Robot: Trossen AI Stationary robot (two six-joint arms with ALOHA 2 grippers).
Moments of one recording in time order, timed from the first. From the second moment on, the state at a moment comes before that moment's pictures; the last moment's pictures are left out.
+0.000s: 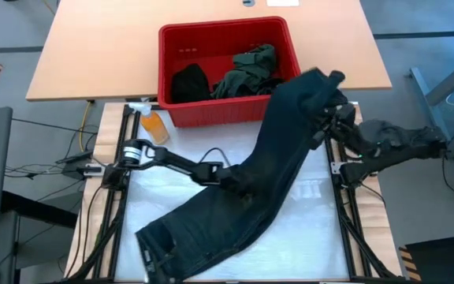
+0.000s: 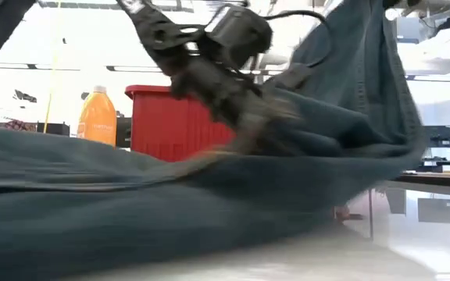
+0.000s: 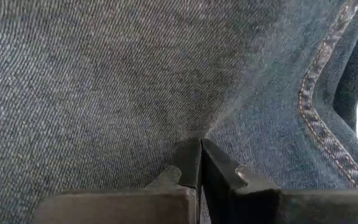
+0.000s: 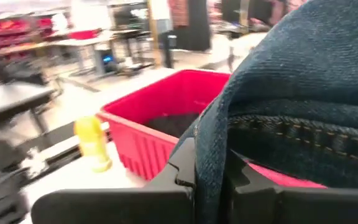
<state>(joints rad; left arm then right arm) -0.03 2.15 1.32 0.20 0.12 -0.58 0.22 0.68 0.99 -0.41 1.00 0.20</state>
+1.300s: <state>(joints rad) -0.11 1.20 1.77 -1.30 -0.35 -0.54 0.48 1.44 1.10 0.37 0.87 -0.11</state>
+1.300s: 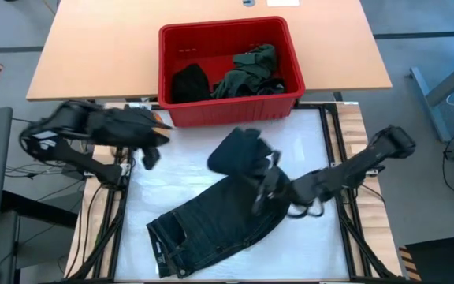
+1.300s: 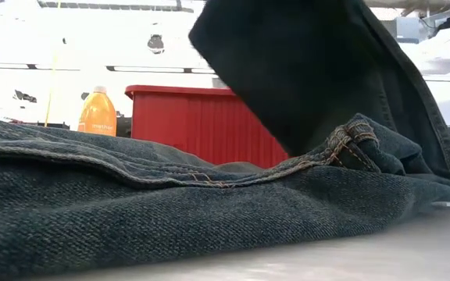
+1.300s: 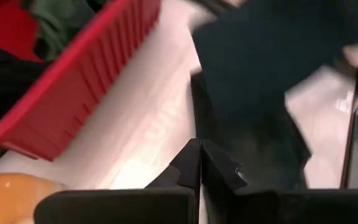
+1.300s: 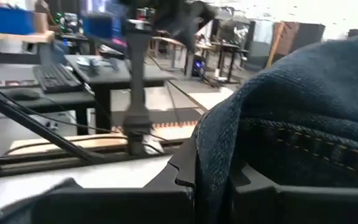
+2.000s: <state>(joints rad) -0.35 1.21 1.68 -1.31 -0.46 -0.48 0.50 2.41 2.08 -0.17 0.84 0.04</state>
